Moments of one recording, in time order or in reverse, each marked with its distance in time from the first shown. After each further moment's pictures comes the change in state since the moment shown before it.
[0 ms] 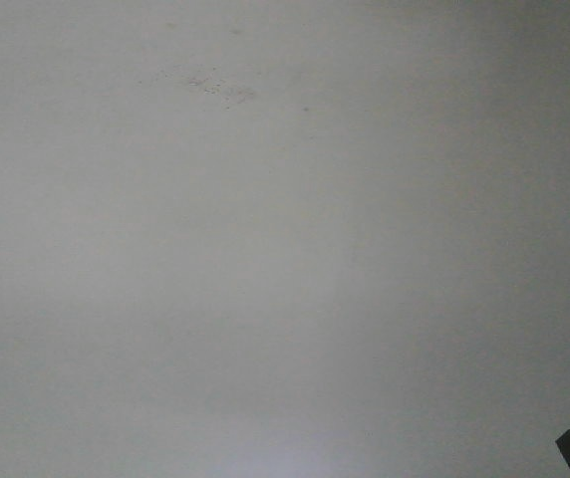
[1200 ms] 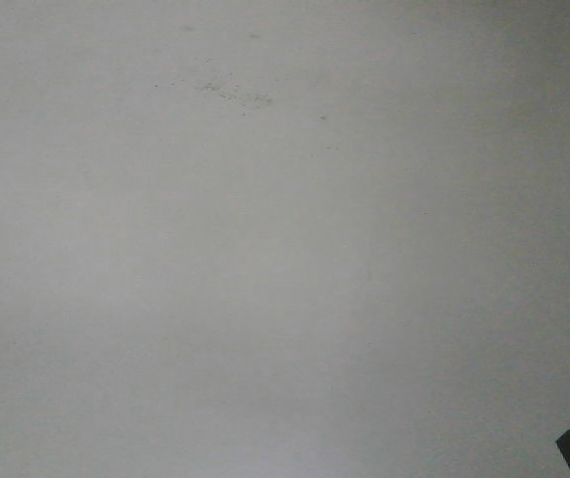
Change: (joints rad) left arm 0.000 0.000 0.000 0.008 -0.001 0.001; right arm 0.000 0.000 0.000 0.000 0.001 0.000
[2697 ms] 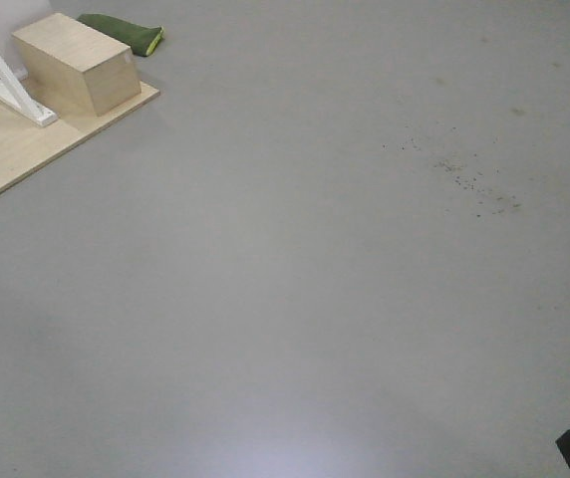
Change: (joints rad) left arm 0.000 0.000 0.000 0.000 0.000 0.000; right arm 0.000 0.000 0.000 -0.002 0.000 0.001
